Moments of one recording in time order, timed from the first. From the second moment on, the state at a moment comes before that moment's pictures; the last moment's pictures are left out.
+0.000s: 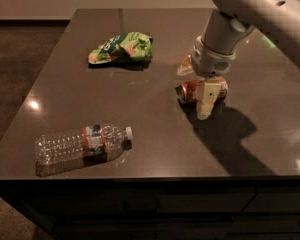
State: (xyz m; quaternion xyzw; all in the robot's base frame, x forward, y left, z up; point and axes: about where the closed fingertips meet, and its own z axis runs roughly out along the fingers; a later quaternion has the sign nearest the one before) arm 0.569 -0.120 0.854 -0.78 0.61 0.05 0.11
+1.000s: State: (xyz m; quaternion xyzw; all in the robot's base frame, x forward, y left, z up) arm 0.569 -0.111 0.876 -0.77 0.63 0.04 0.12
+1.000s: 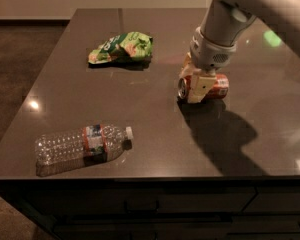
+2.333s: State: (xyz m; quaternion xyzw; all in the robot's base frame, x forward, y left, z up) arm 0.584 -0.097 0.941 -0.61 0.69 0.22 0.31
